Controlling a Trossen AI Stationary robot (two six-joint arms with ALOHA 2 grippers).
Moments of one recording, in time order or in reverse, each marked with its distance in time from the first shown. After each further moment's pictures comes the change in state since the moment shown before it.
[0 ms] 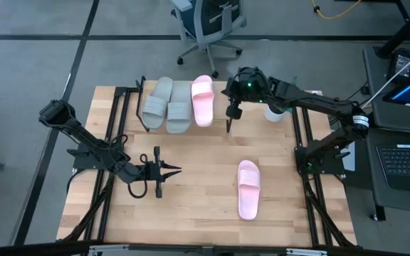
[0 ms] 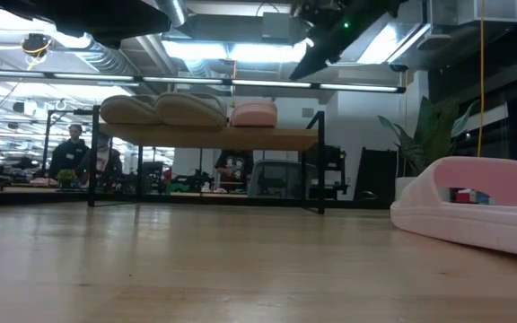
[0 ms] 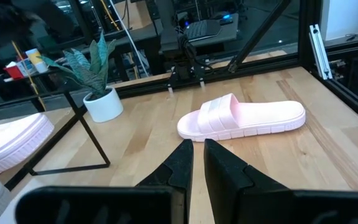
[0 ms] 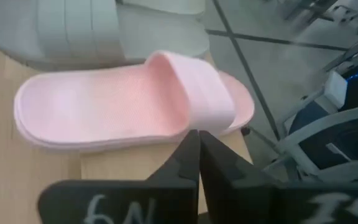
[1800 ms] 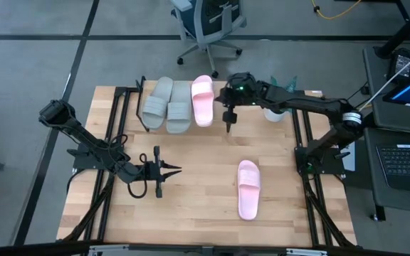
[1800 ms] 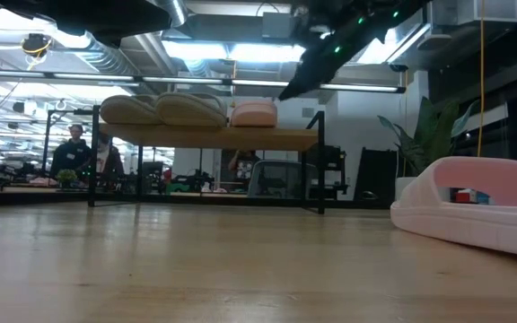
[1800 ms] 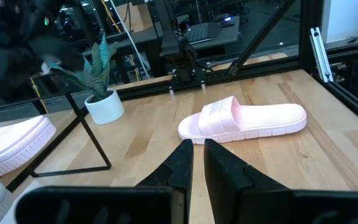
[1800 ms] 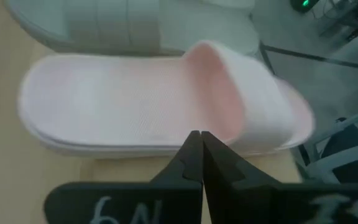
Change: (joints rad) left arm 0.000 0.000 0.000 0.013 -0.004 0.008; right arm -0.021 0.091 -0.091 0.160 -0.142 -0.082
